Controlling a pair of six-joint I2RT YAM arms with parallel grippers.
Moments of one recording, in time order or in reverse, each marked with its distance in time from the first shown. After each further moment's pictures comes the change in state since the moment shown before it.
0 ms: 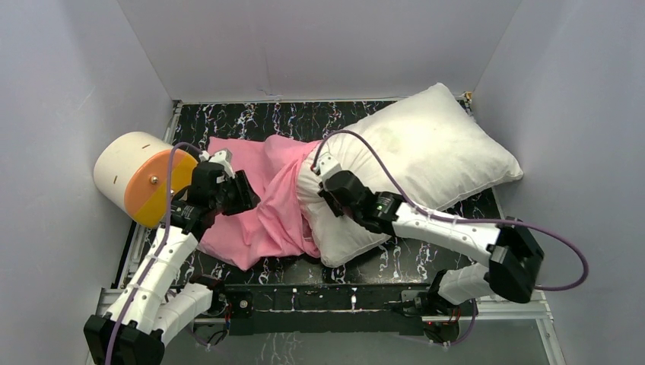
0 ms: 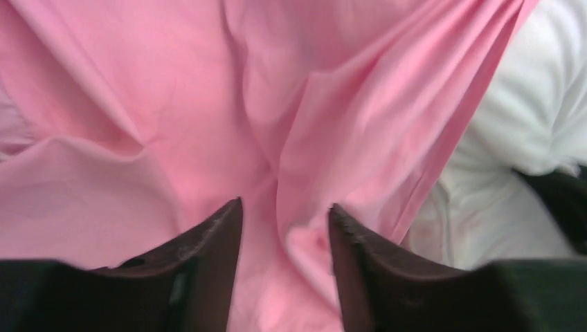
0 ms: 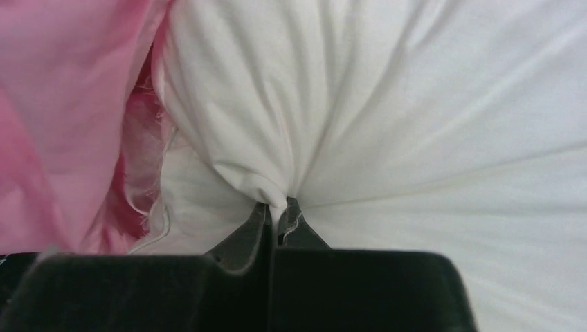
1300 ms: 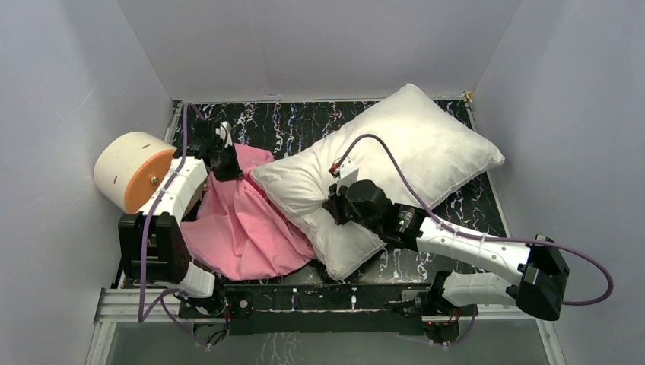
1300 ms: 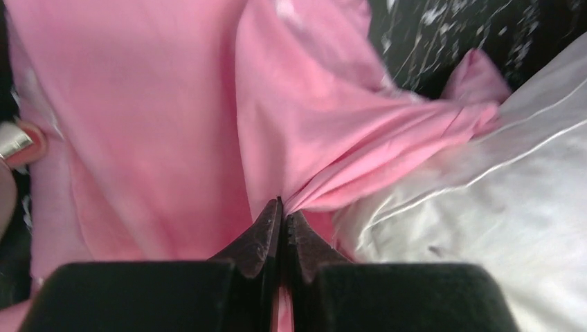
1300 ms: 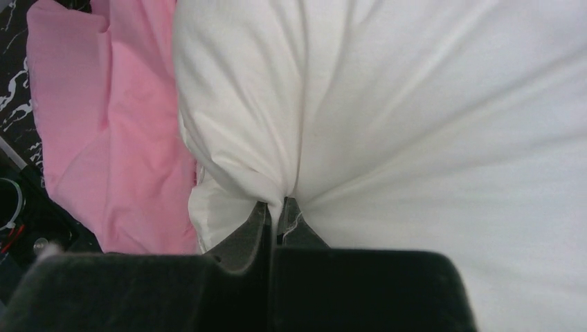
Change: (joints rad) left arm 0.235 0.626 0.390 0.006 0.097 0.206; right arm 0.021 -0.277 -0.228 0.199 -0.140 0.237
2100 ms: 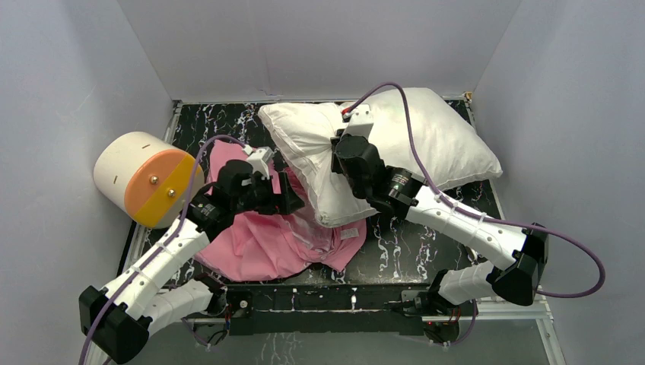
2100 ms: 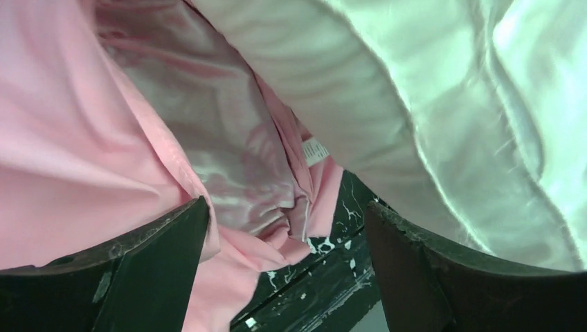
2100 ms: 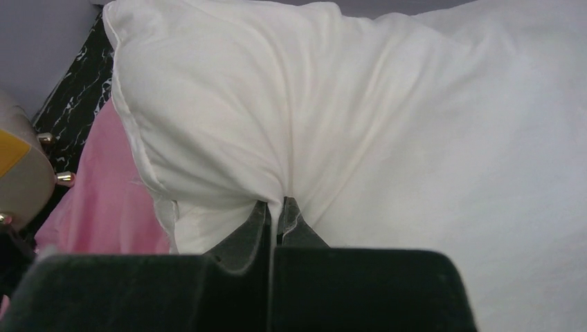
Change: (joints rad) left arm -0.466 -0.513 -0.327 0.166 0.091 -0.244; right arm -0.041 0.190 0.505 -0.200 0.470 0.034
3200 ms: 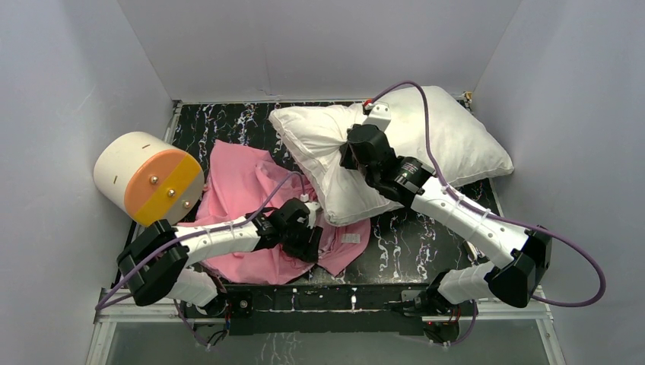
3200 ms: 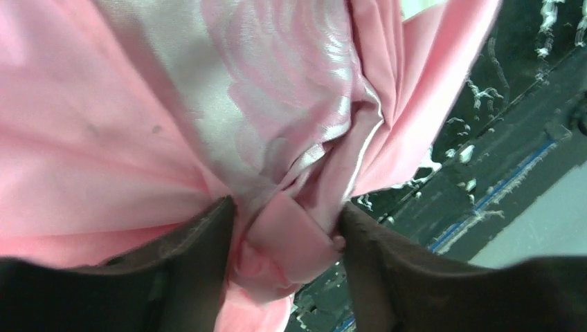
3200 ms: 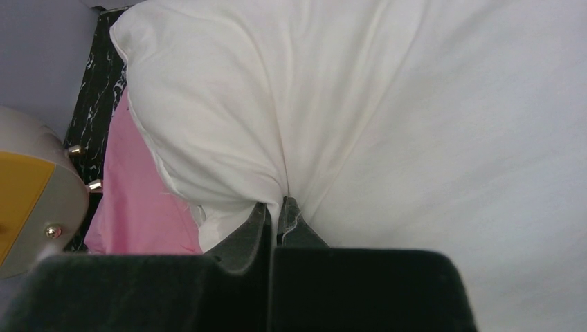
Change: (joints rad) left arm -0.399 0.369 -0.234 0.217 -0.016 0.056; right arm -0.148 0.000 0.013 -0.147 -0.175 0.285
